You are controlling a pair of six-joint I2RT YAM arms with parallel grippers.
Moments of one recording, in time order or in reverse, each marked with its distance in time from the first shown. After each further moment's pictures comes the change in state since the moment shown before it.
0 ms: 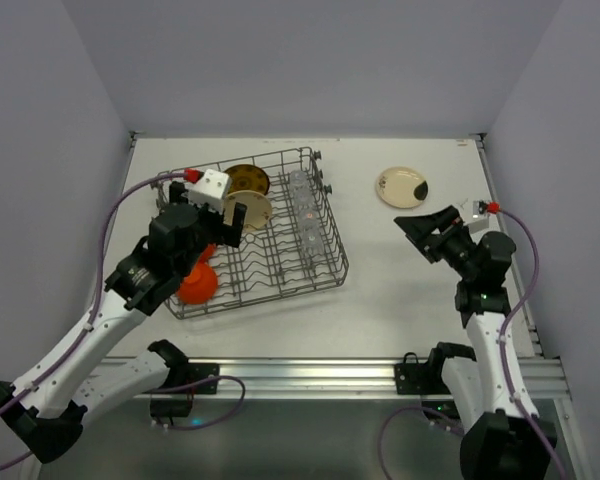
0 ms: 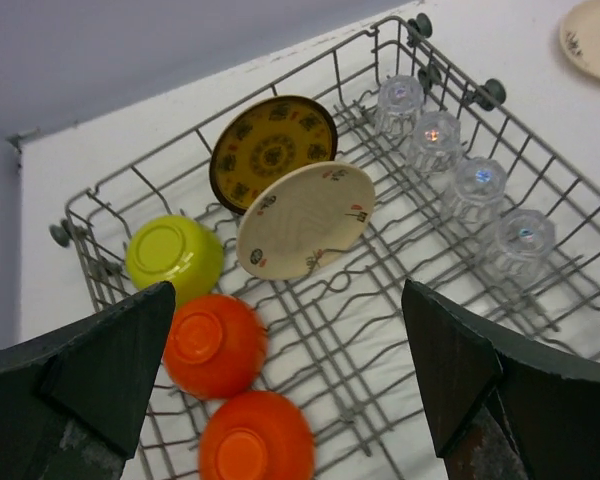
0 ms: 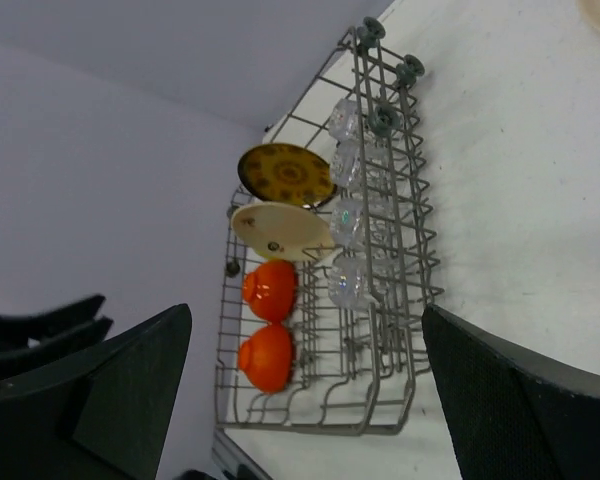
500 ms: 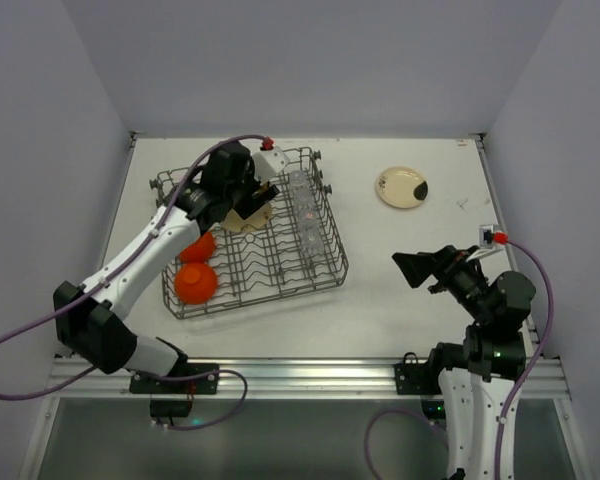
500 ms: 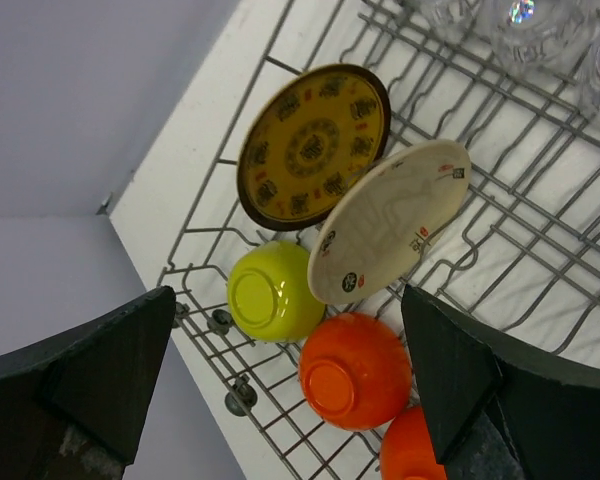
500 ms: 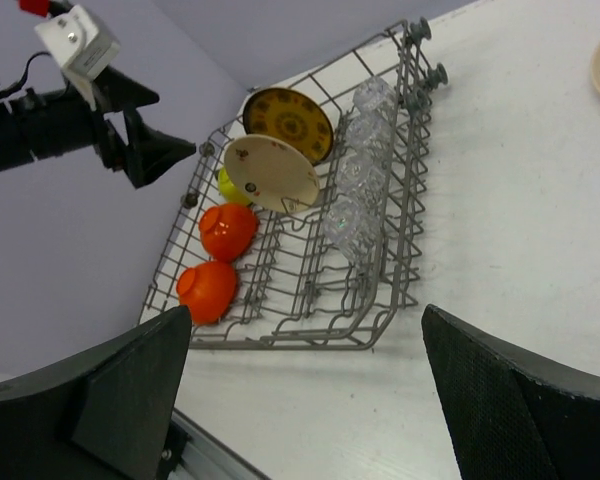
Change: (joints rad) left arm 0.085 0.556 0.362 -0.110 0.103 0.595; right arm 0.000 -0.516 0.125 -0.575 -0.053 -0.383
